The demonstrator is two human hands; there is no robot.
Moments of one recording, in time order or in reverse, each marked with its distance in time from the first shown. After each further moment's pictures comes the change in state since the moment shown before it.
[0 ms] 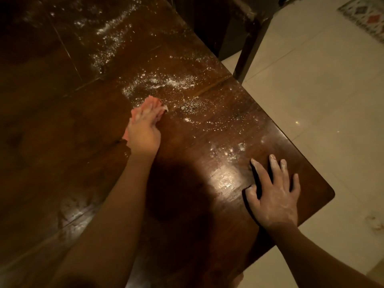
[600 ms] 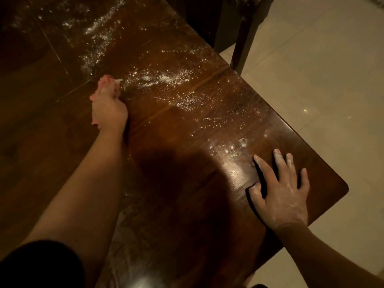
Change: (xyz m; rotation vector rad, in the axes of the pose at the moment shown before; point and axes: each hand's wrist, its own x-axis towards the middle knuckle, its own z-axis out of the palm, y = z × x) left_hand 0.091 -0.047 -0.020 0.079 0.161 -0.173; right_hand 0.001 0.003 0.007 0.025 0.055 -0.010
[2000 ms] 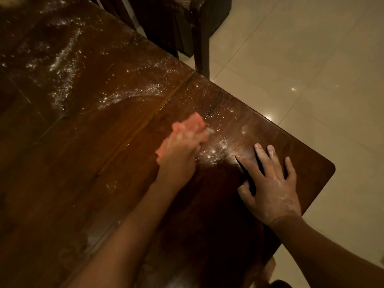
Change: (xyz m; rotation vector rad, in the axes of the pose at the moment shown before) left_hand -0.166 0.111 0.034 0.026 -0.549 0.796; right_hand 0.003 0.003 -0.003 0.006 -0.088 0.008
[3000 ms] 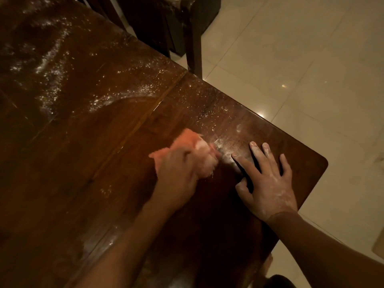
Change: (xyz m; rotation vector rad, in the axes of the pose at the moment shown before) left_hand -0.037 0.004 0.006 0.019 0.074 0.139; right_hand 0.000 0.000 0.001 0.035 0.040 0.002
